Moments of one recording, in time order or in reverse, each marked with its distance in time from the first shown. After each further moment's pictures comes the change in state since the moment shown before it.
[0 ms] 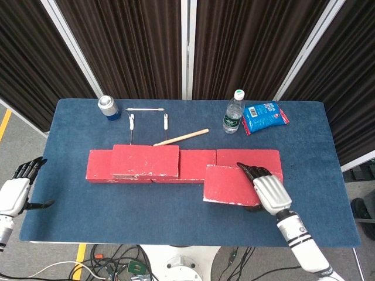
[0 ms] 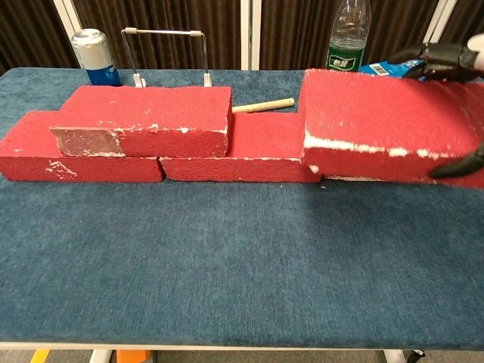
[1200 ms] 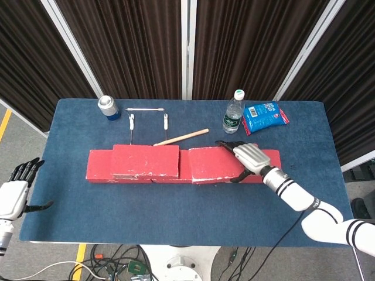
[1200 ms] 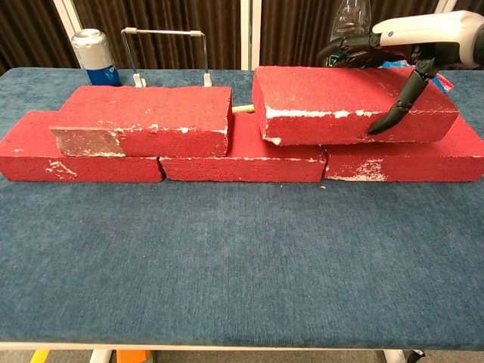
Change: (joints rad) left arm 0.038 -0.021 -0.011 -0.014 0.005 0.066 0.079; right arm 0.367 -0.042 0.061 0.510 -0.190 -0.446 0.658
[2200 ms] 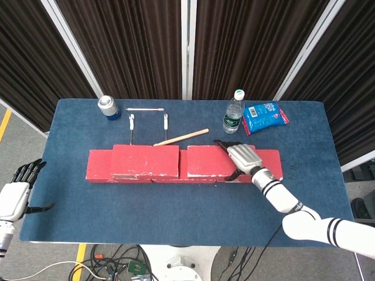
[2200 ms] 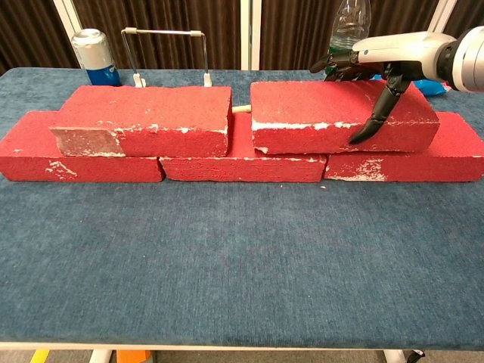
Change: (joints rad) left arm 0.005 -0.015 0.008 0.032 0.033 0.010 -0.043; right arm 0.080 -0.083 -0.022 -0.072 0.472 0.045 -0.432
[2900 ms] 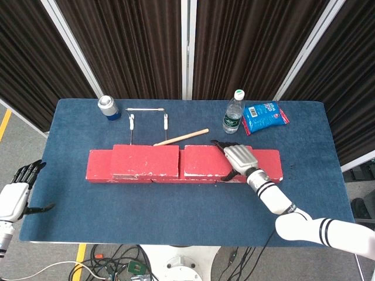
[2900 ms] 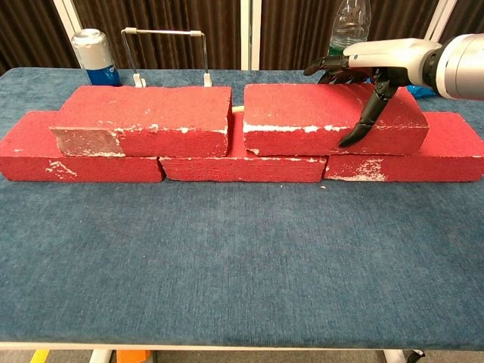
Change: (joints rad) left arm 0.000 0.000 0.004 0.013 0.000 -0.012 -0.045; right arm 0.024 -0.048 -0.007 -0.006 0.087 0.051 -0.080
